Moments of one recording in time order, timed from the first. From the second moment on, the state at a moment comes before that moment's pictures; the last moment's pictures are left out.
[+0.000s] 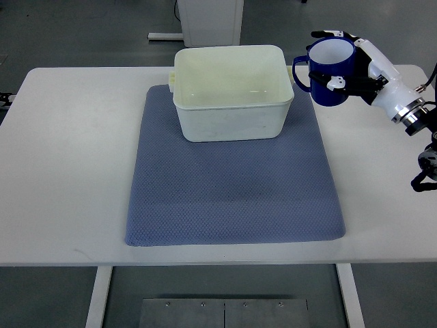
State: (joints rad) left arm -0.03 0.00 -0.10 -0.12 0.09 0.06 -0.04; right arm 0.96 -0.58 0.31 1.08 -0.41 0.08 0.61
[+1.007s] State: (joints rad) left arm -0.03 0.00 -0.10 -0.12 0.09 0.06 -0.04; right arm 1.13 -0.27 0.30 0.82 -0.41 0.06 0.46
